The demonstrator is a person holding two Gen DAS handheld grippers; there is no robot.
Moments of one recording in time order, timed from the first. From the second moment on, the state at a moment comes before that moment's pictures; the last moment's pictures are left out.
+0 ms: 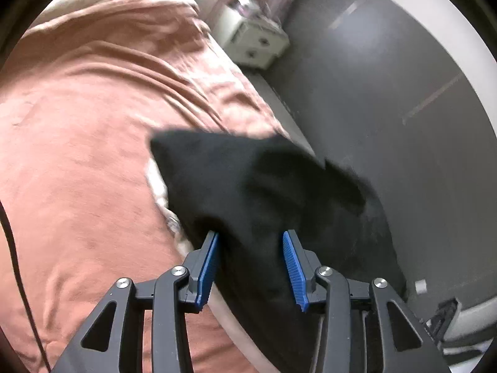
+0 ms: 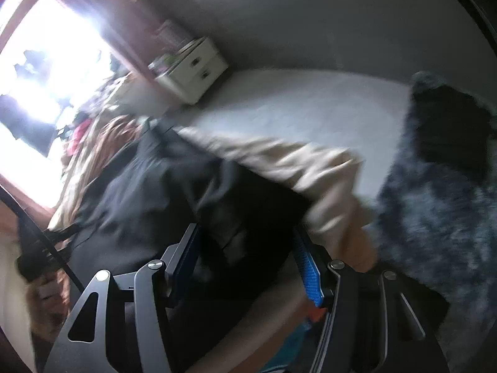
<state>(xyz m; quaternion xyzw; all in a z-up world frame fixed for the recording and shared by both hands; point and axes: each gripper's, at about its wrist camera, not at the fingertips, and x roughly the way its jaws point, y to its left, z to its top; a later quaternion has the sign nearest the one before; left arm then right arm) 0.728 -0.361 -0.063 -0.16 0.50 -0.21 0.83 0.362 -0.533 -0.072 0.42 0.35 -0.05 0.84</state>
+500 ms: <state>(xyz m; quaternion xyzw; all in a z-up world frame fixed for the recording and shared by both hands) 0.636 -0.325 0.003 -0.11 0.46 -0.25 0.84 0.285 -0.520 -0.024 0.38 0.34 -0.04 0.86</state>
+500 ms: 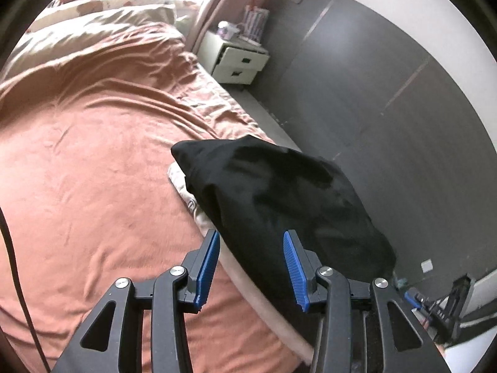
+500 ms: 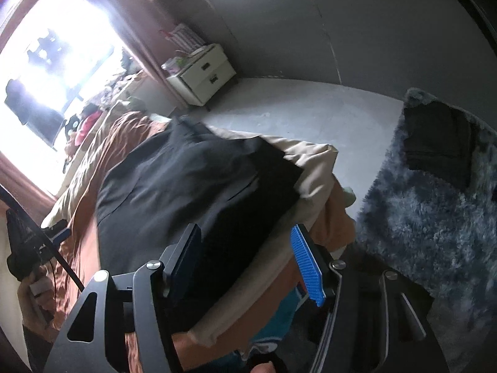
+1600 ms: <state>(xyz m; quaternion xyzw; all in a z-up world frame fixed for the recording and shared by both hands) 0.342 -0.181 0.117 -0.01 0.26 -0.29 0.92 0.111 -0.347 0.001 0.26 0.24 -0.06 0.94</state>
